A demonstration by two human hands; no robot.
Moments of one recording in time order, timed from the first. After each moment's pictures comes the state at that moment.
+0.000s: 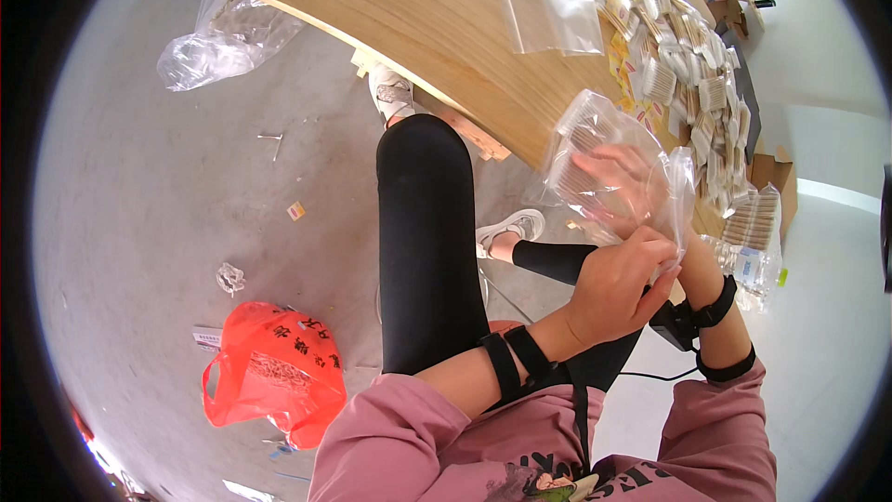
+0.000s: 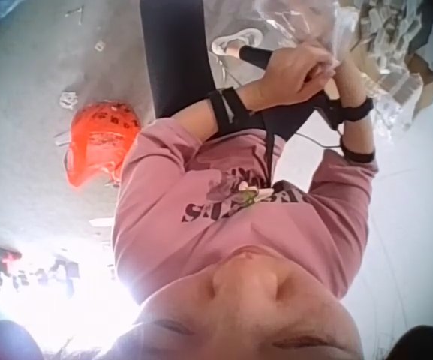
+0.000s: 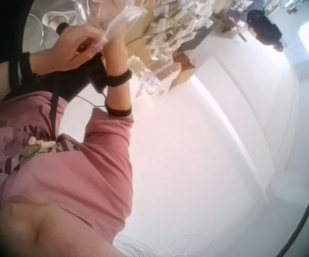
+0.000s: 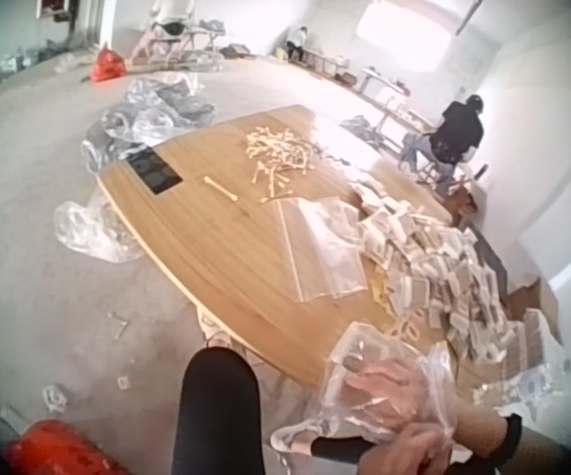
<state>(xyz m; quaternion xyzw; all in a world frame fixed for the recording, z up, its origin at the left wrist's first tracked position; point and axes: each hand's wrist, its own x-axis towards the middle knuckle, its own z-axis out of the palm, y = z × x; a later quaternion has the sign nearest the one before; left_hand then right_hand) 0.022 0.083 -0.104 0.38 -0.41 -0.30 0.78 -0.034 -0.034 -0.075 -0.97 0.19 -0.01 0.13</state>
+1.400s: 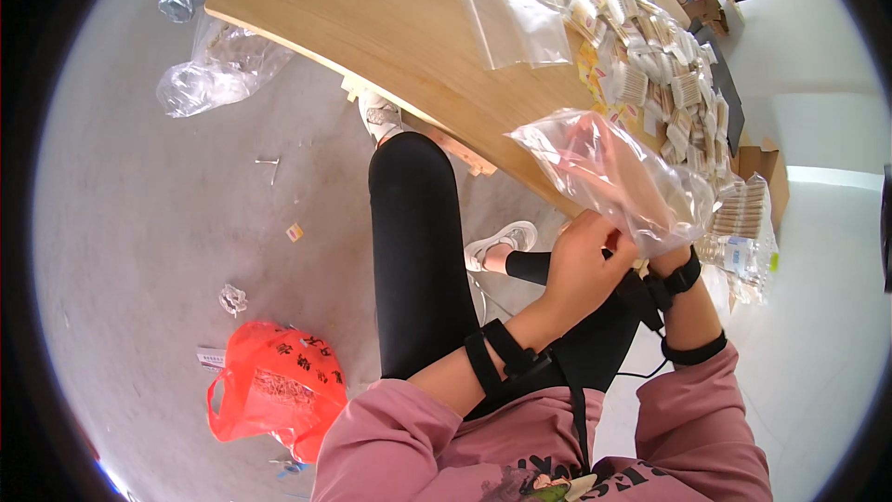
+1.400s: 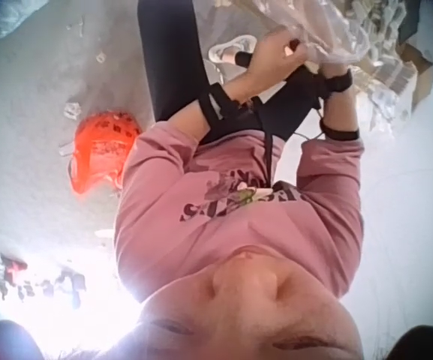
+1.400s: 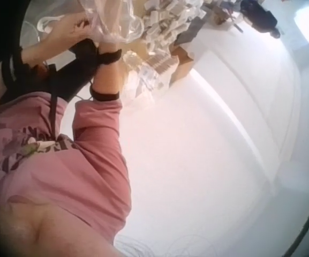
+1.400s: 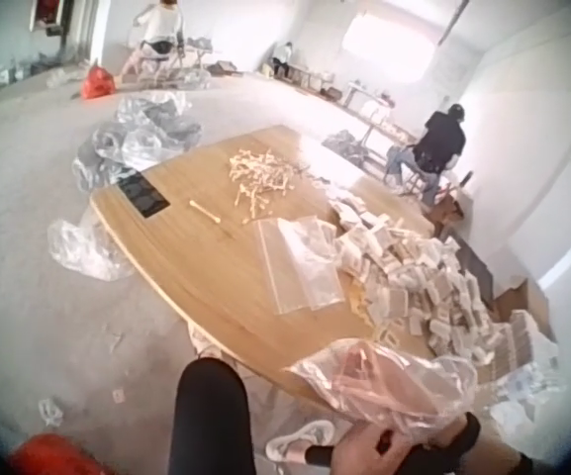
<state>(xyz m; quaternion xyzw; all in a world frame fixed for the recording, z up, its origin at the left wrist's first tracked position) 0.019 0.074 -0.112 0.45 -0.34 -0.46 0.68 -0.030 -0.028 -0.043 -0.97 0.21 0.02 0.10</state>
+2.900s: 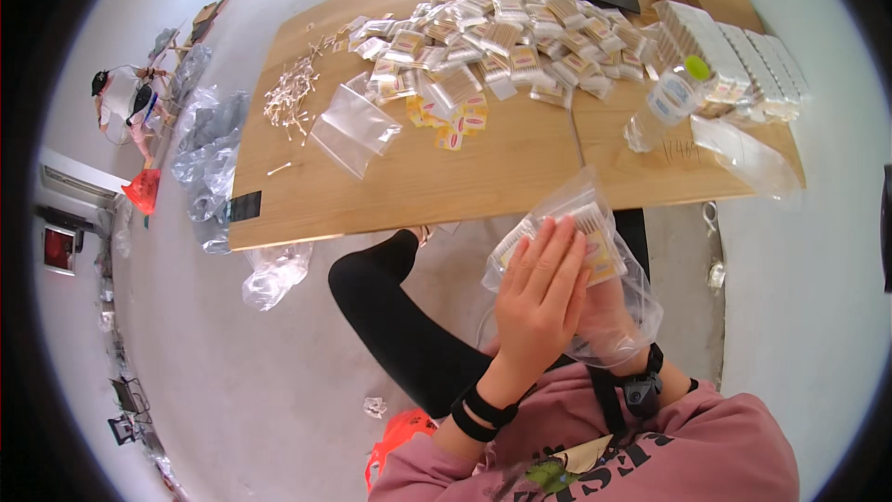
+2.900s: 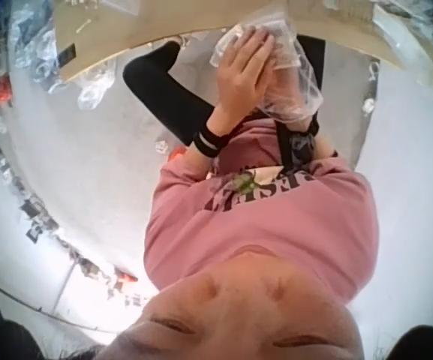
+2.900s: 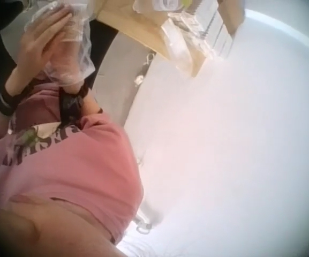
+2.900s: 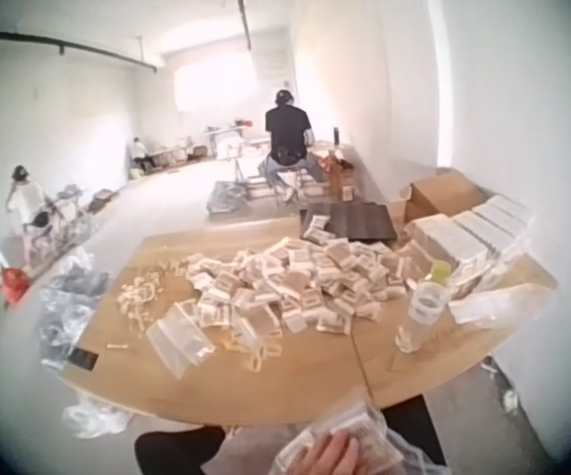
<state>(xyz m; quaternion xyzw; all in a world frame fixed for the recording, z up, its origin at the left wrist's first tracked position) -0.027 0.148 -0.024 0.42 -0.77 -0.14 0.45 -0.132 0.163 -0.084 -0.06 0.00 -0.63 0.78</state>
